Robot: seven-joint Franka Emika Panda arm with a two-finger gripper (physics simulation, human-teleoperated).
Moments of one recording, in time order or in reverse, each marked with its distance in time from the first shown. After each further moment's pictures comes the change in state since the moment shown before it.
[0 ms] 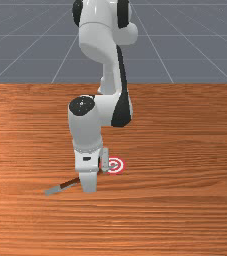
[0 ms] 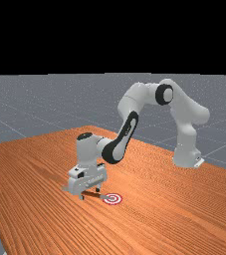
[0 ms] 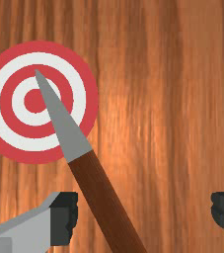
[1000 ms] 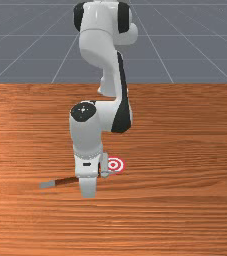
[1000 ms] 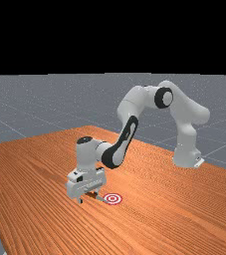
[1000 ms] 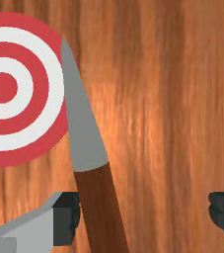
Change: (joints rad) arm 0.014 0.051 -0.016 0.041 -0.013 0.033 0.017
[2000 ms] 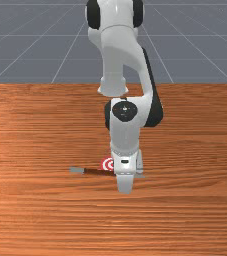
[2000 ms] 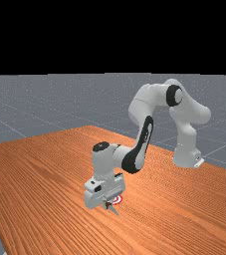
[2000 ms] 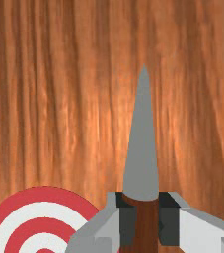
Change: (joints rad) arm 0.153 -0.050 0.004 -0.080 0.003 -0.040 0.198
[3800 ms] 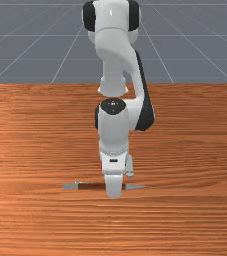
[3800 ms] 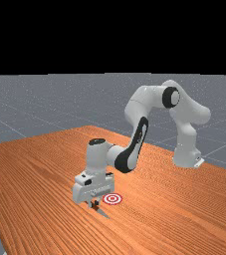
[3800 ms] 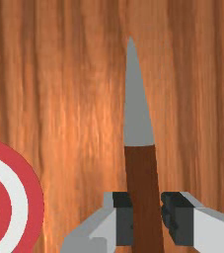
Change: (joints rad) arm -0.040 0.030 -0.010 0.047 -0.016 0.168 -0.047
